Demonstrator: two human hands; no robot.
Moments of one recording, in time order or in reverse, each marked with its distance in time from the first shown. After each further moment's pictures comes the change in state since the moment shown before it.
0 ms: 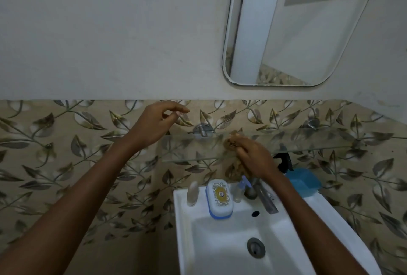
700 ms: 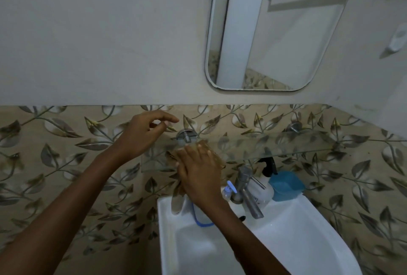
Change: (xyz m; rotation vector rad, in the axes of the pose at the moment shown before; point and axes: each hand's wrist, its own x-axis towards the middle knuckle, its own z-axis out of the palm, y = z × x) left_hand 0.003 0.000 0.018 -0.044 -0.013 -0.011; right_hand -0.013 -0.083 0.053 -0.250 0.058 -0.015
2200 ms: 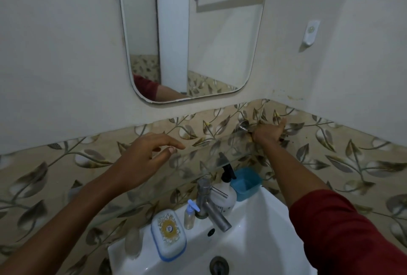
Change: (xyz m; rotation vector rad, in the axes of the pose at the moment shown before) left_hand 0.056 0.034 0.089 -0.096 -0.353 0.267; right_hand 0.075 0.312 -0.089 -0.685 -0.314 0.953
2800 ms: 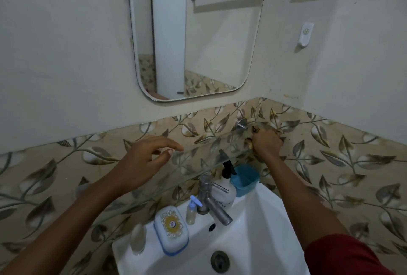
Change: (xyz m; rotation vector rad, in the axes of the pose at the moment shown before) left_hand -0.016 -0.009 -0.005 -0.063 -0.020 -0.041; right_hand -0.052 0.005 0.013 0.548 0.296 0.049
